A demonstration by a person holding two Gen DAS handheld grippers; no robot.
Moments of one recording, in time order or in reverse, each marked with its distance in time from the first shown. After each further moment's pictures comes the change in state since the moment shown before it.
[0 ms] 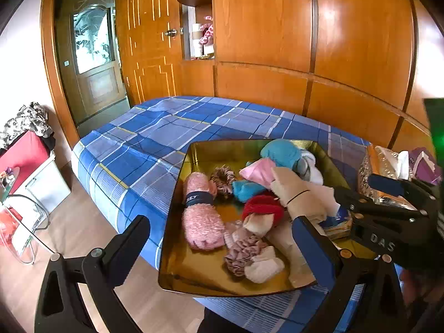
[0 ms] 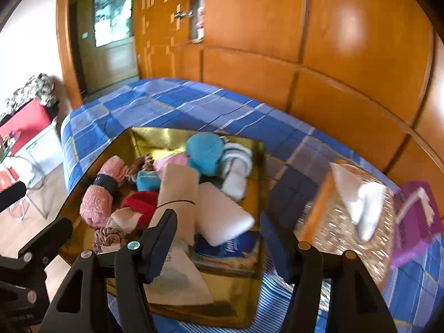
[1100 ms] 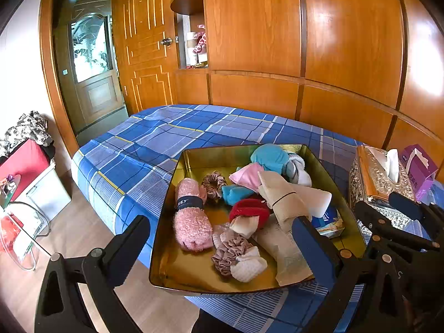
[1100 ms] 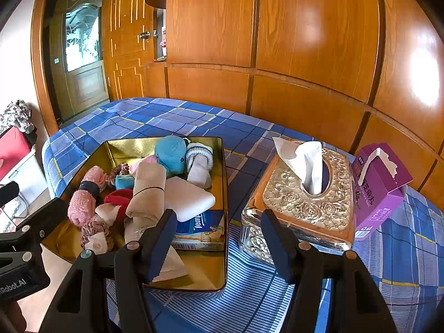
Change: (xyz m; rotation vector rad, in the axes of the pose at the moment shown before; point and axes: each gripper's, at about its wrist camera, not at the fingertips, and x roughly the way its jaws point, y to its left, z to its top) left arm -0.013 -0.015 -0.003 0.028 -0.033 -0.001; right arm -0.032 -0.019 -0.035 0.116 -0.071 -0.108
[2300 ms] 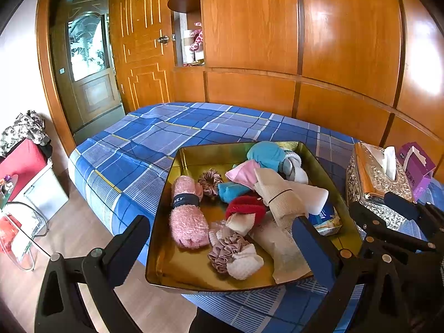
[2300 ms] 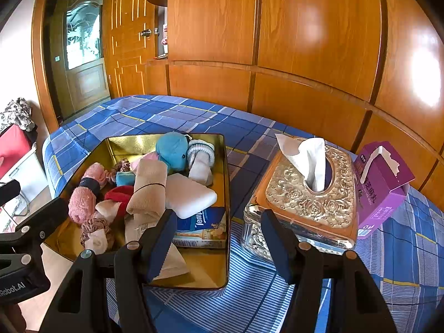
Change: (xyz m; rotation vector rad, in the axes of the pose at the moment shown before) left arm 0.000 -0.002 -0.001 0.004 0.014 -0.016; right arm 0.002 0.001 -0.003 -0.007 0.009 0.004
